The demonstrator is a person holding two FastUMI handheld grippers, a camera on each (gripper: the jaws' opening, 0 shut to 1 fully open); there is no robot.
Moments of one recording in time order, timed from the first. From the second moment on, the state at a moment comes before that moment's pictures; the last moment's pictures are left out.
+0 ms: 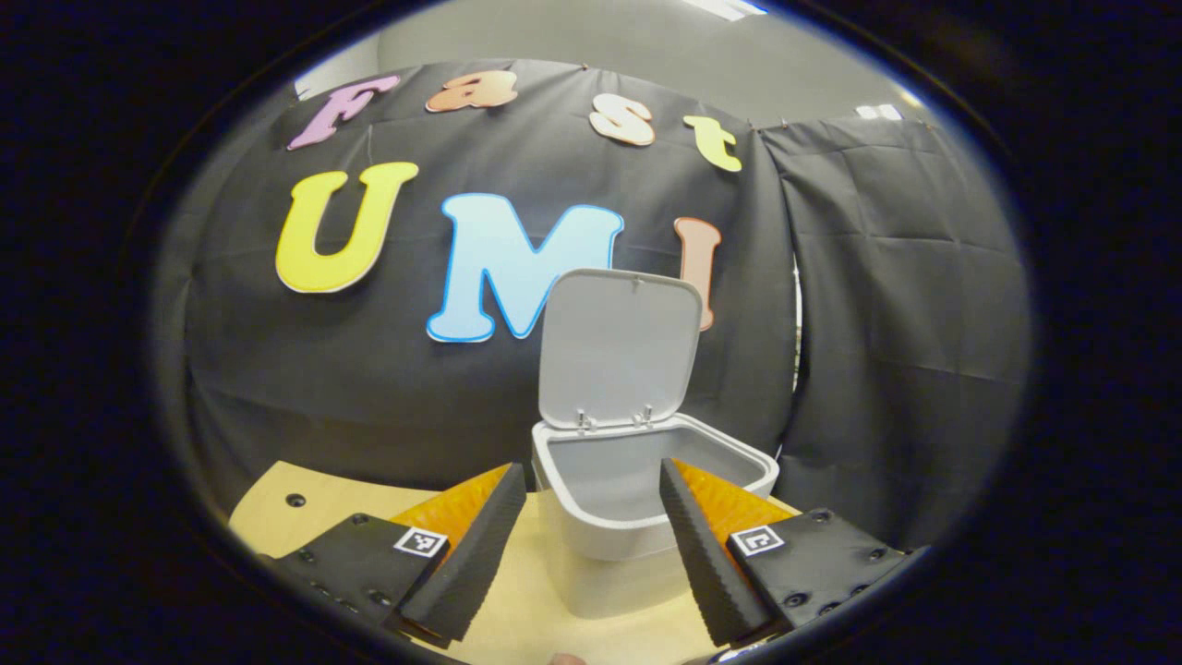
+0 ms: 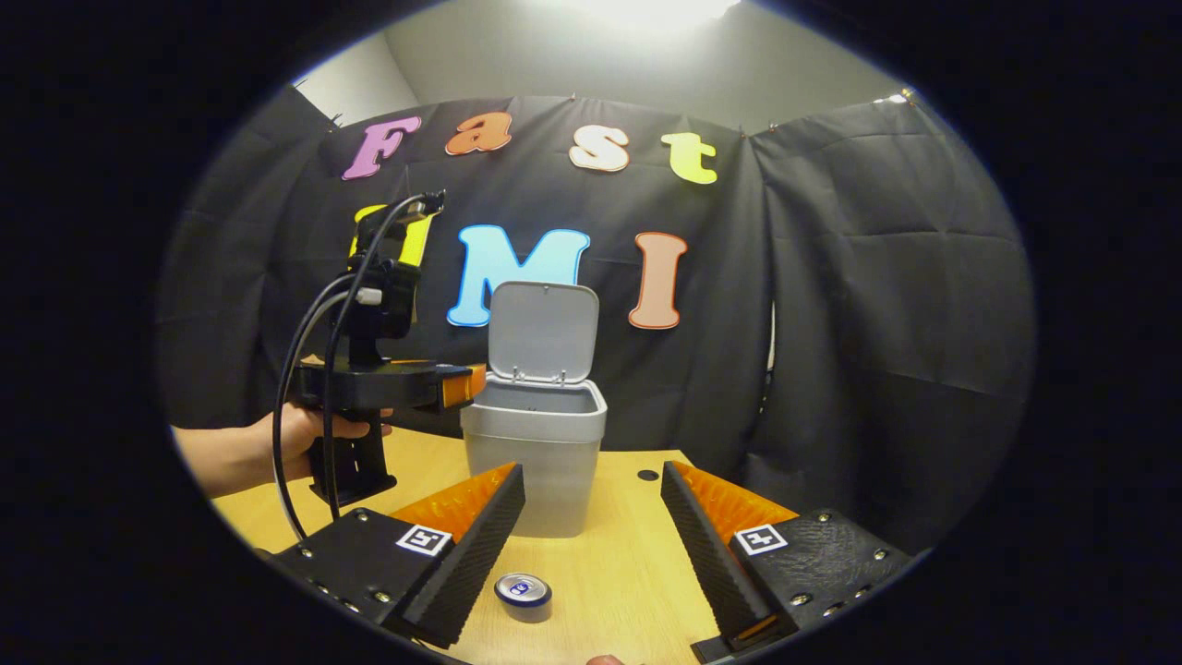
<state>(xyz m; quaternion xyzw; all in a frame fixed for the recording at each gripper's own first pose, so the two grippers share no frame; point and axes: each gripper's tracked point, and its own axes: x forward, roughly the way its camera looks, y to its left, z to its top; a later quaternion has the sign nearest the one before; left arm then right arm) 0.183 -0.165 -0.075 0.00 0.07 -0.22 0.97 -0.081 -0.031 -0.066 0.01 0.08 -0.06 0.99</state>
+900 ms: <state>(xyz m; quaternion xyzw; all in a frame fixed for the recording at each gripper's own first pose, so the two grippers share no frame) 0.050 -0.049 -0.061 0.02 0.04 -0.09 1.00 -0.063 0.023 -0.213 0.02 0.25 0.09 0.96</state>
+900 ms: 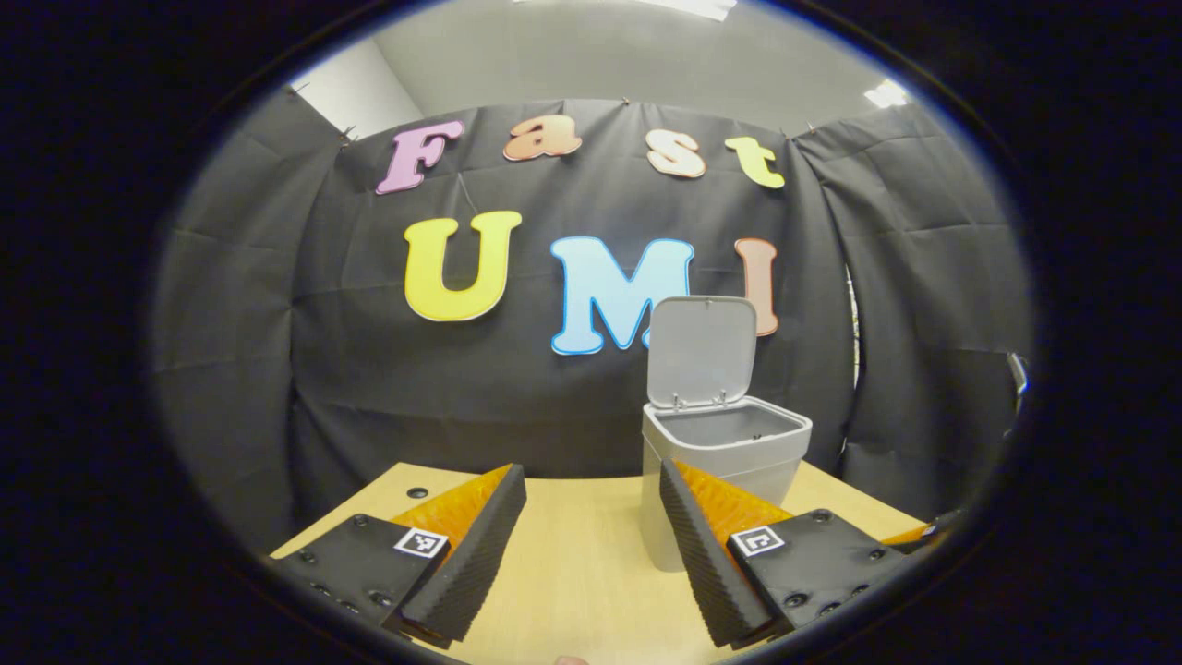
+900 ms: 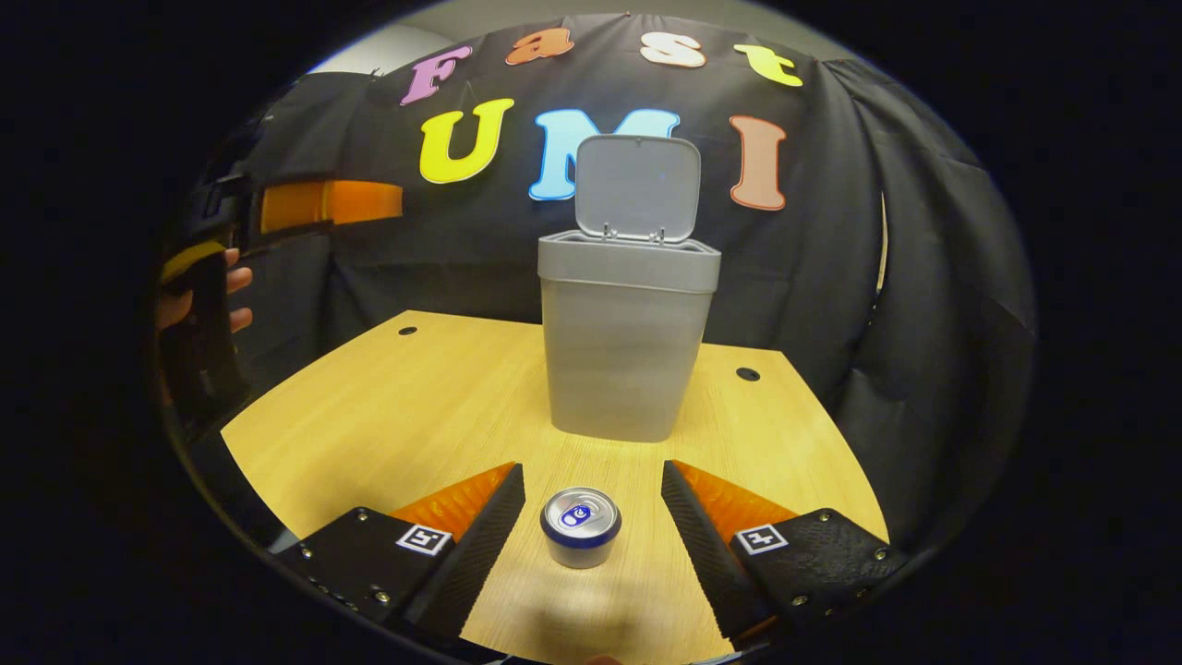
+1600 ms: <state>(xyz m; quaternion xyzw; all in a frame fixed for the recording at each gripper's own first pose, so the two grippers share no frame) 0.025 -0.008 -0.066 0.00 0.06 -0.08 1.00 -0.062 0.041 -0.289 0.04 0.35 0.08 0.93</state>
